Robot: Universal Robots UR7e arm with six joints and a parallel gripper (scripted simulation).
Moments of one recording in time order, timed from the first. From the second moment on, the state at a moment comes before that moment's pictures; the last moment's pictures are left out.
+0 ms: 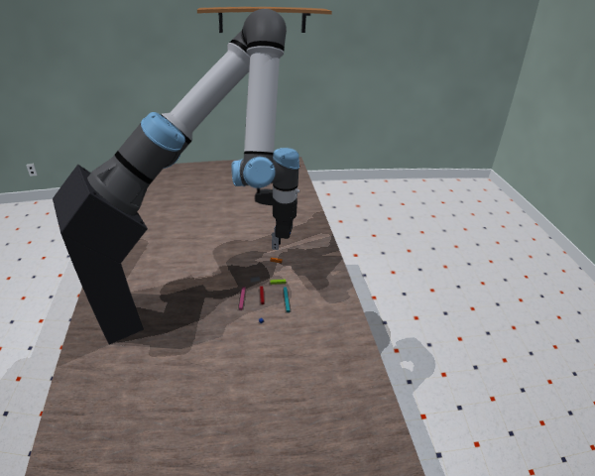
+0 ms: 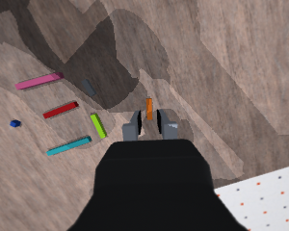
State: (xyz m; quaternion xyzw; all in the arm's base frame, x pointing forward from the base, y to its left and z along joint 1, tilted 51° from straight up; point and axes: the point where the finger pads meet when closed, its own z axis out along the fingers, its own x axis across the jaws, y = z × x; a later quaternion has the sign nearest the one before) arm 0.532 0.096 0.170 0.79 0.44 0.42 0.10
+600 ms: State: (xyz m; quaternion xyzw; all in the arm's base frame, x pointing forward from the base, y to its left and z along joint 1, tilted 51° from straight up) arm 0.547 0.100 0.158 0.79 0.44 0.42 0.10
